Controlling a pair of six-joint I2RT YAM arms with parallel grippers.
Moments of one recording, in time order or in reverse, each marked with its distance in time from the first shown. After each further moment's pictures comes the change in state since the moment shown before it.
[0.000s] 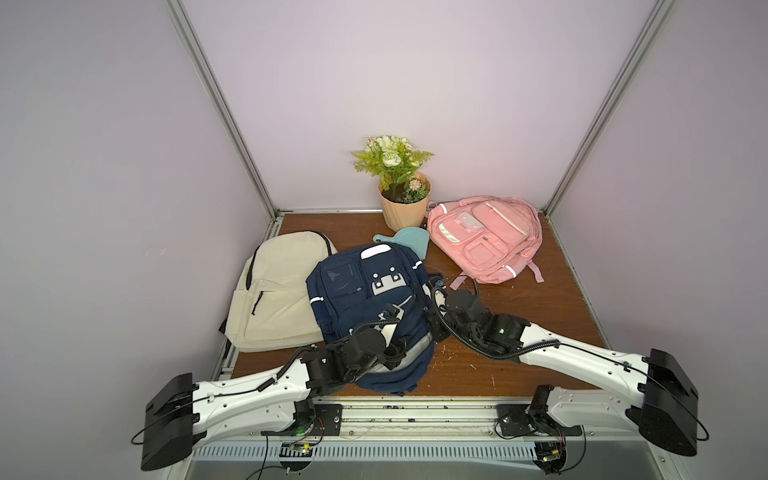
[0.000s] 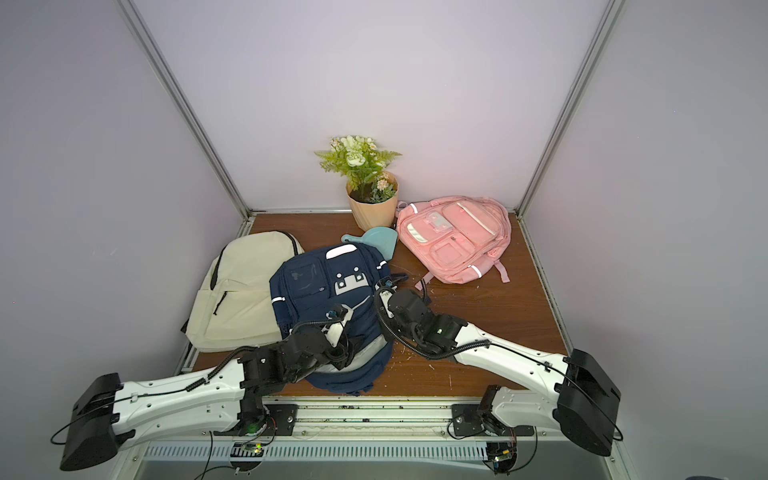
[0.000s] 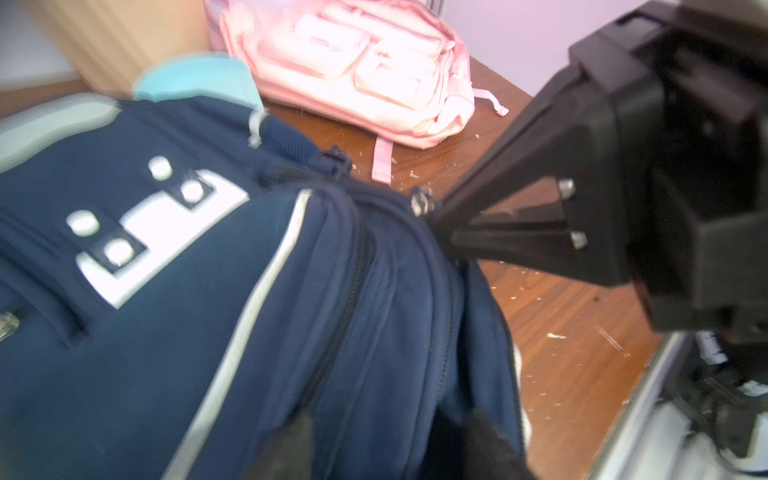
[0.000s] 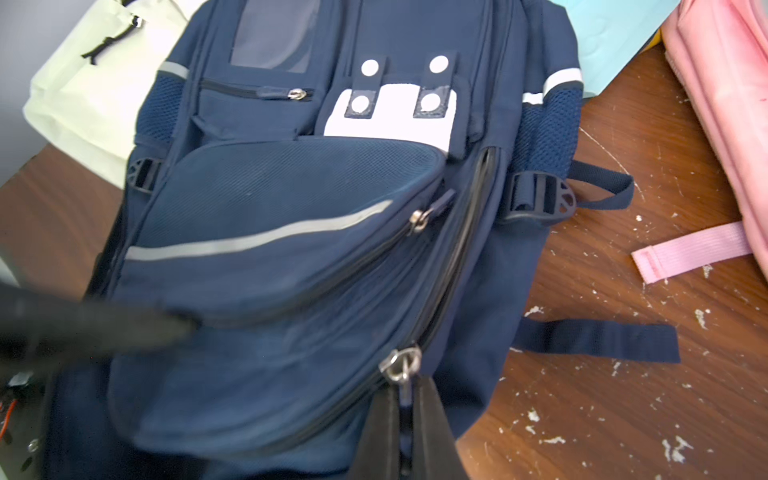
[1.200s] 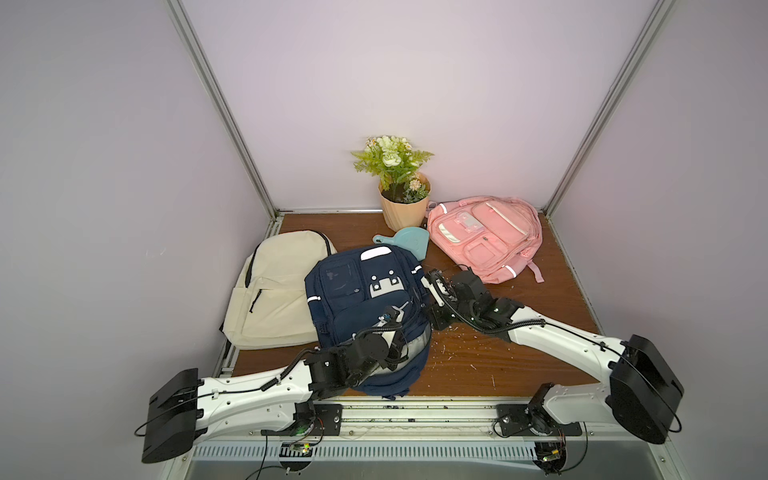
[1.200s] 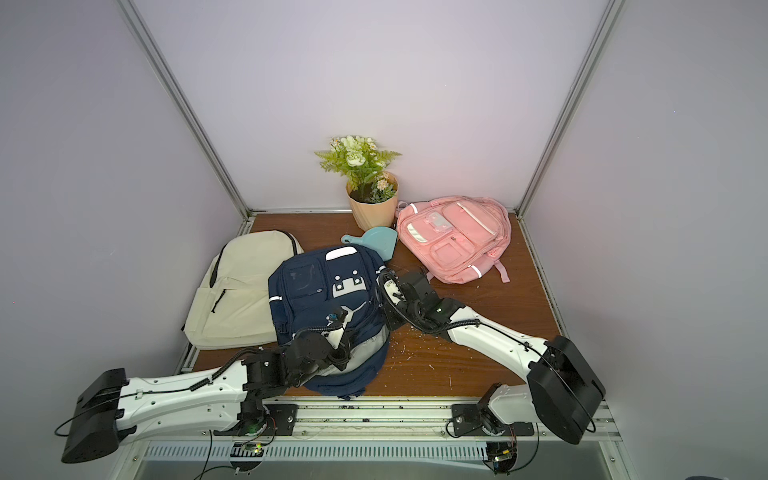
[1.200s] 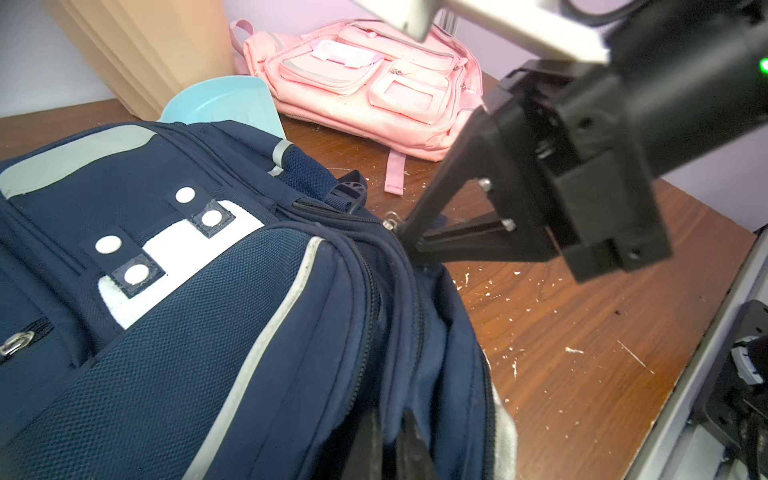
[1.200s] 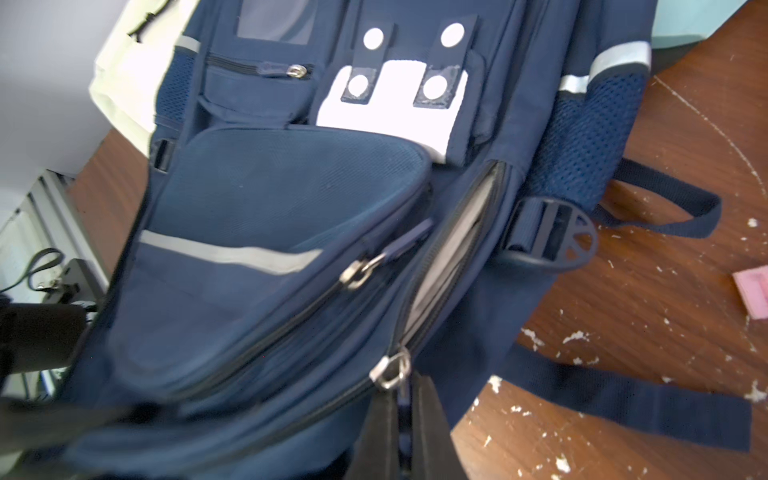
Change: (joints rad) left arm -0.082 0.023 -0.032 0.038 -0.106 0.012; right arm -0.260 0.175 0.058 0.023 -0.283 -0.038
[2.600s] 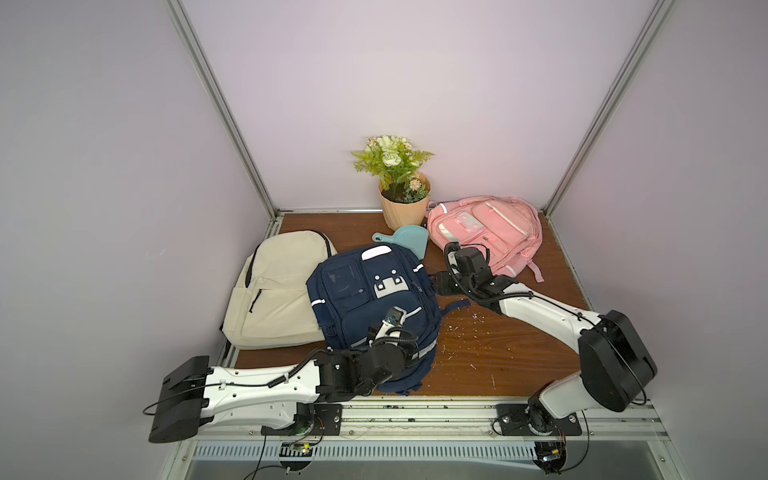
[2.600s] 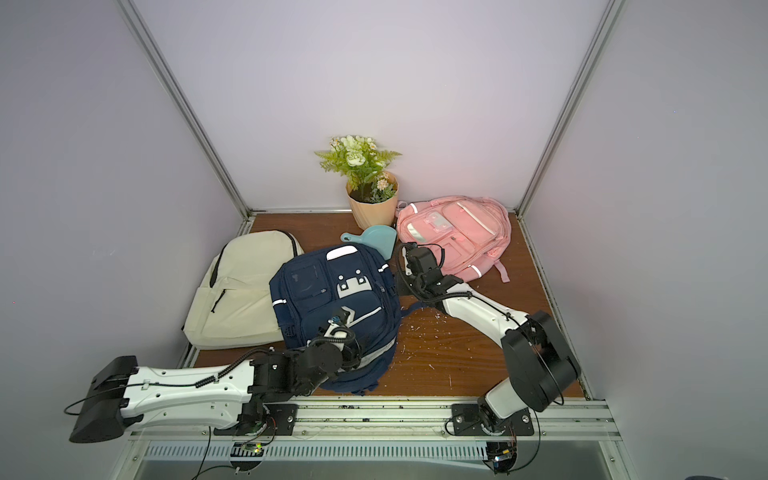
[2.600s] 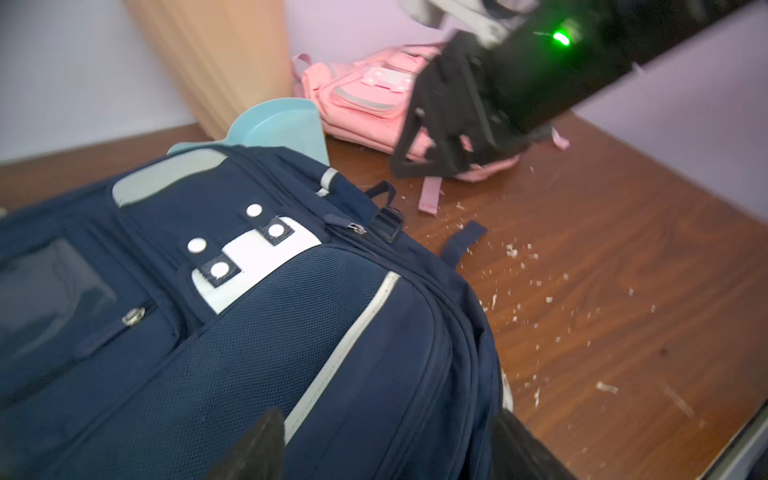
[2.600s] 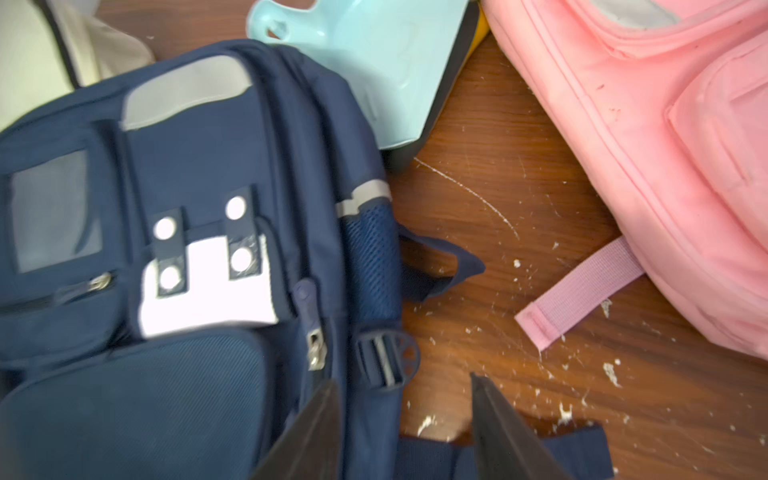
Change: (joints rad) left arm -0.069 0.060 0.122 -0.142 -0.263 -0.147; right arm -0.149 0.095 0.099 0.027 0.126 0.120
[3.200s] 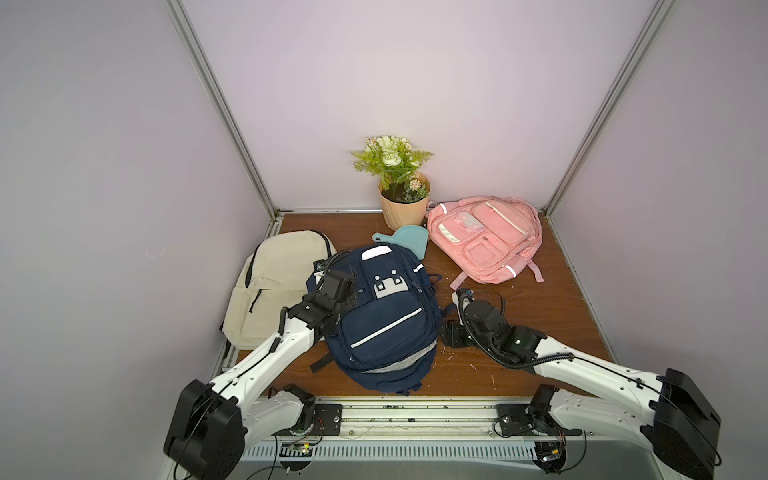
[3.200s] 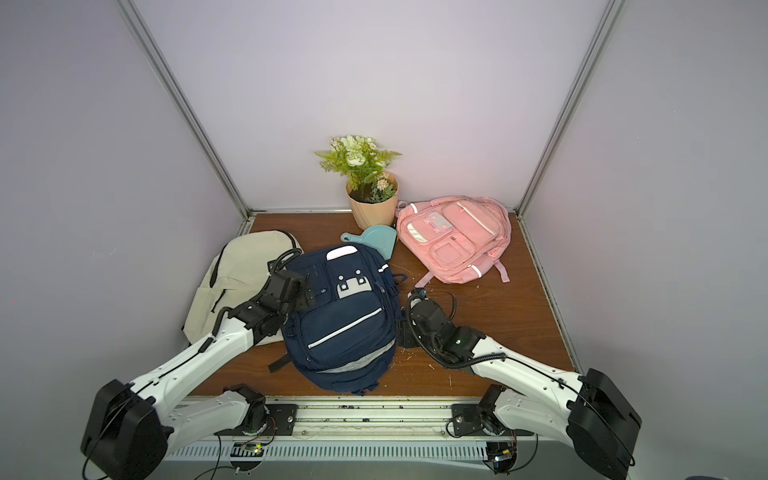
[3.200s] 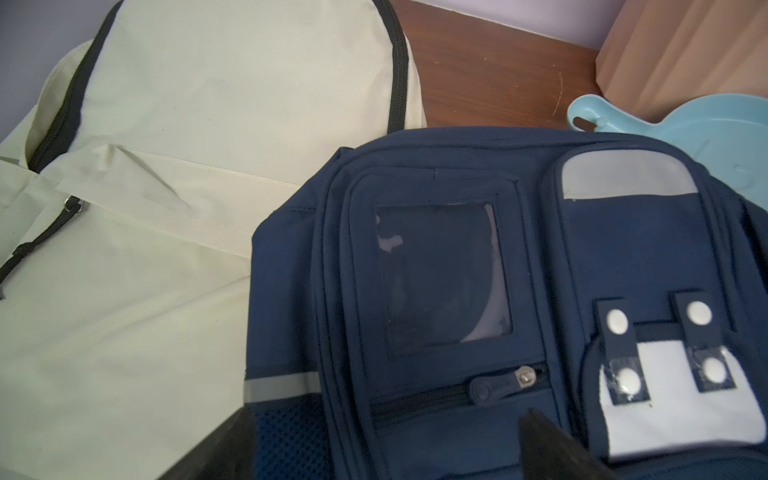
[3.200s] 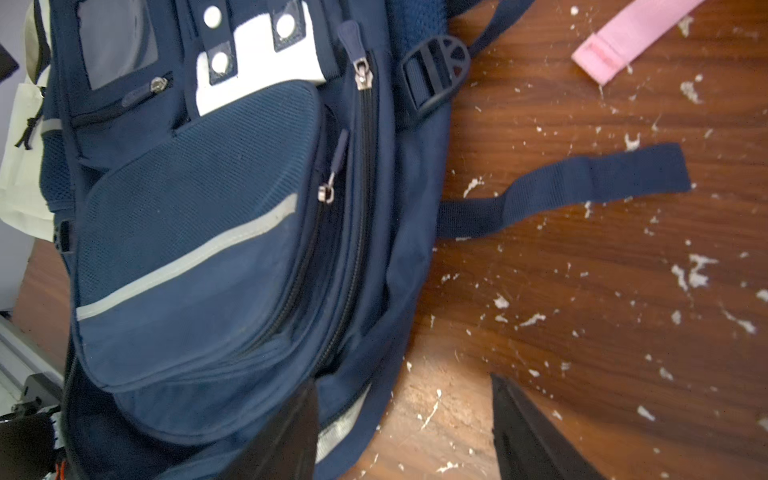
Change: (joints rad) left arm 0.853 0.178 0.182 -0.275 0.241 -0.090; right arm 0.283 -0.417 -0.396 -0.066 0.094 0.301
